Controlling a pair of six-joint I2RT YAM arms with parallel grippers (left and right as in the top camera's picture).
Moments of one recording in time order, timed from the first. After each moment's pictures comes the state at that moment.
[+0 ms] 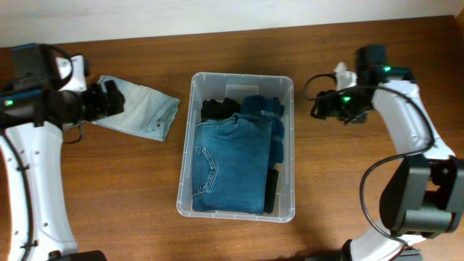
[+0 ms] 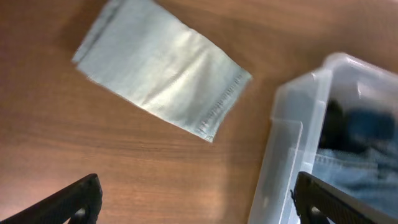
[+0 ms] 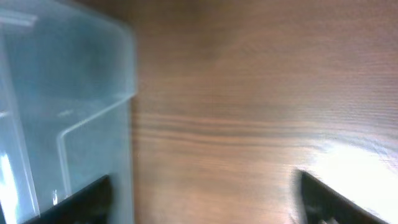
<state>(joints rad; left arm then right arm) 0.20 1.60 1.71 -1.18 0.22 -0.08 -0.16 1.81 1.48 -1.06 -0.29 -0.02</state>
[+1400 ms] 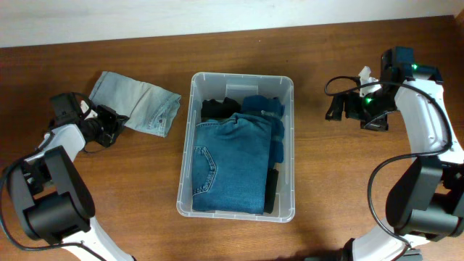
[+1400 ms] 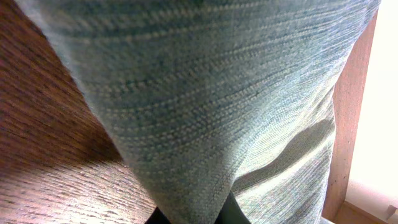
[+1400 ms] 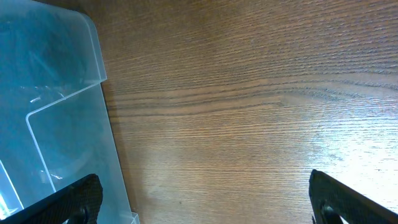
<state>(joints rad) 0.32 2.06 1.24 -0.28 0.55 -0.72 -0.26 1.81 1.51 -1.18 -0.30 -0.02</state>
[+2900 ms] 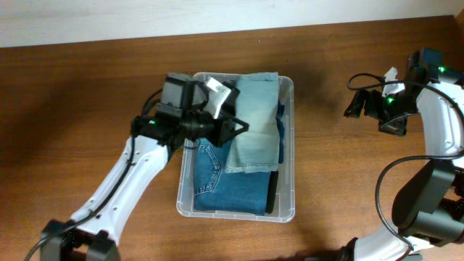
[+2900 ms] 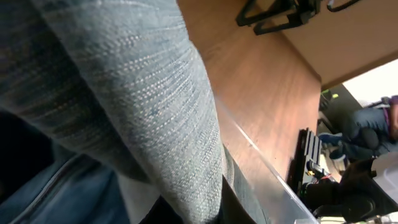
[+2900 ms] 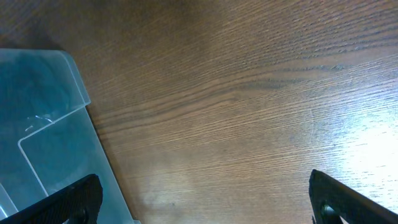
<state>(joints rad) -0.41 1.61 1.22 -0.44 0.80 0.01 -0.38 1.80 1.53 -1.20 -0.30 0.03</state>
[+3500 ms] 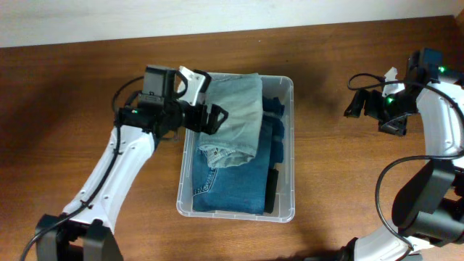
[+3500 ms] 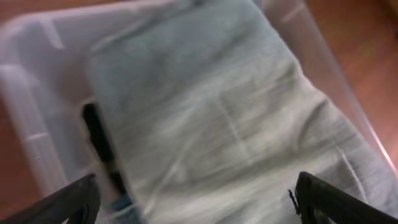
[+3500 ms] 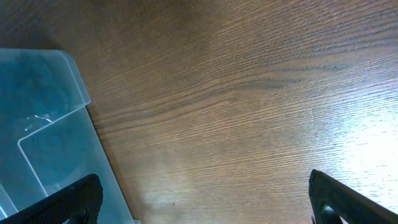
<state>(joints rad) -0.29 1.65 1.28 -0.53 0.48 0.03 -0.38 1.80 1.53 -1.20 -0.30 0.03</state>
